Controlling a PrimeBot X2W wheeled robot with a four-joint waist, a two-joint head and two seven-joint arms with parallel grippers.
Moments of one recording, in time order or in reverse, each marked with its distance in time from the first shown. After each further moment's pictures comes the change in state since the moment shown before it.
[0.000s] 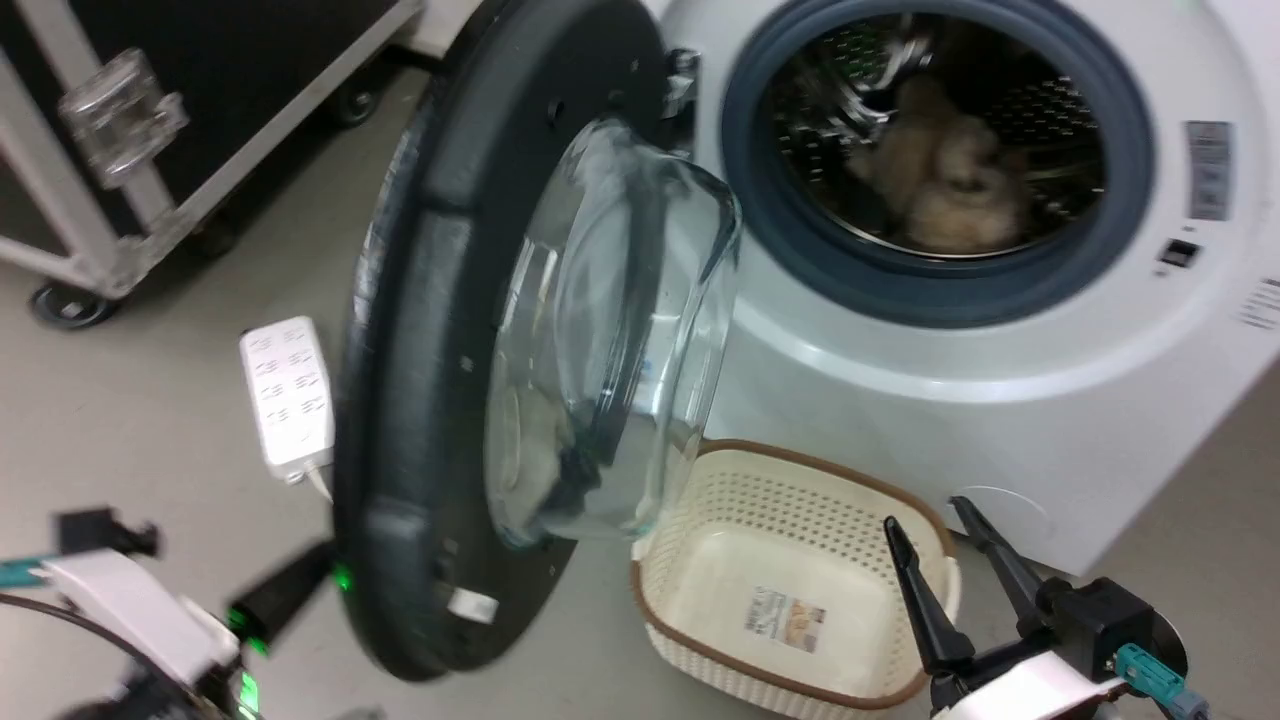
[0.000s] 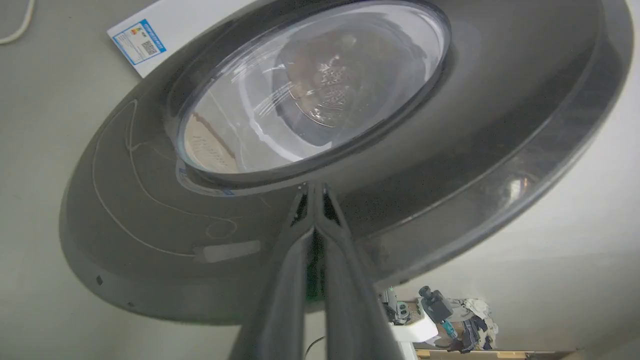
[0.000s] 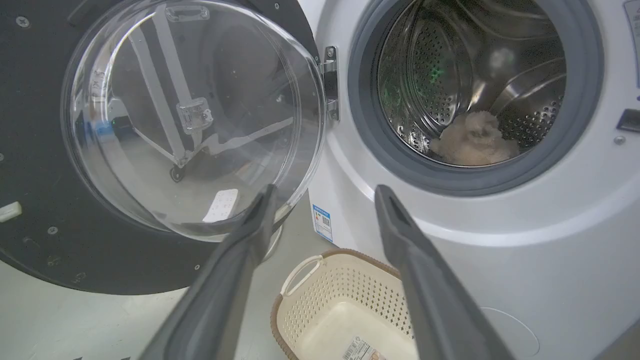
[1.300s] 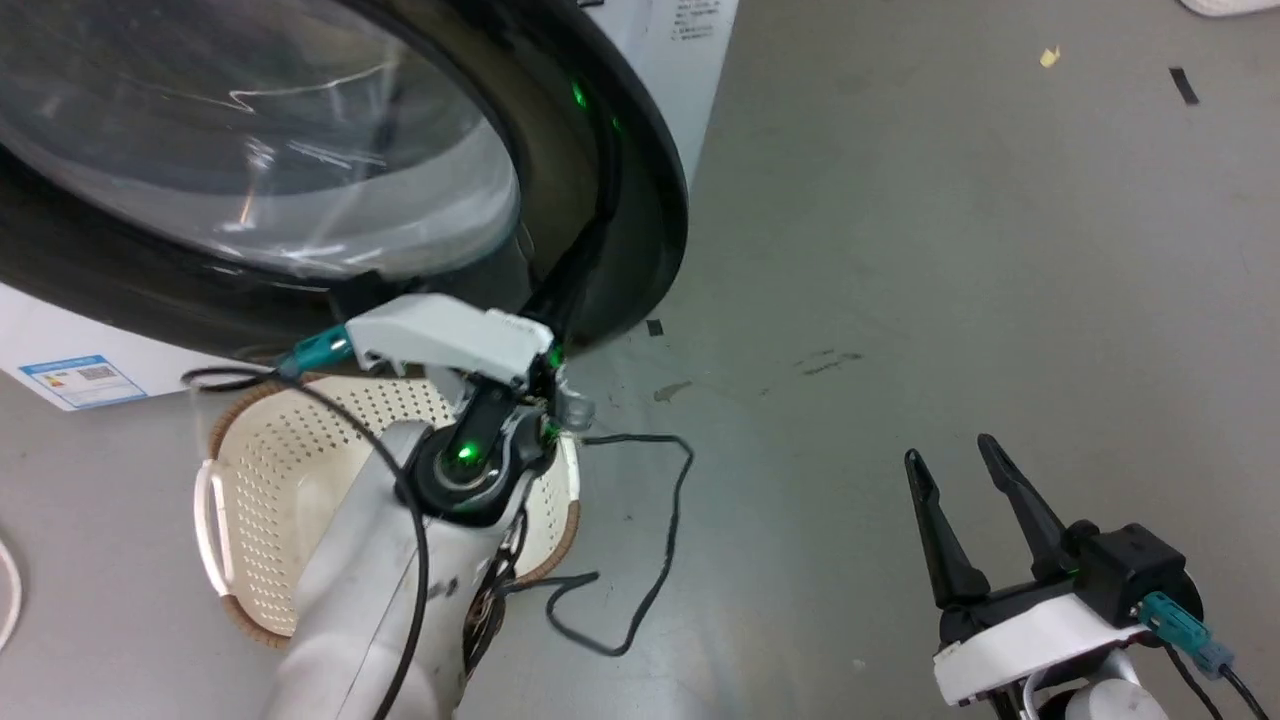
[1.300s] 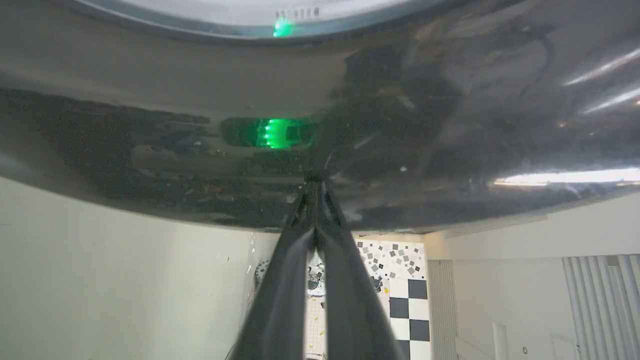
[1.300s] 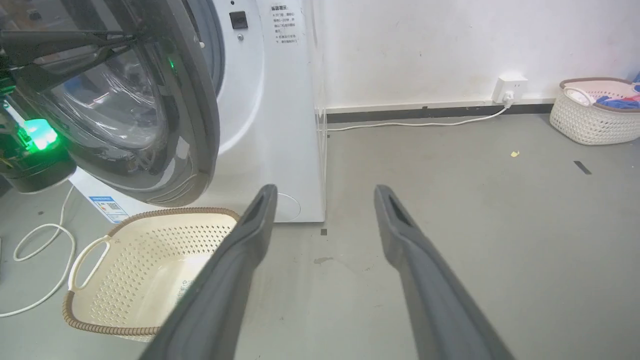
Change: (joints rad) left arm -0.519 -0.024 -0.768 0.439 -0.398 0.043 -0.972; right arm -0.078 0.039 -0.065 0.002 0.003 0.000 0.000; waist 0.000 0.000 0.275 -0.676
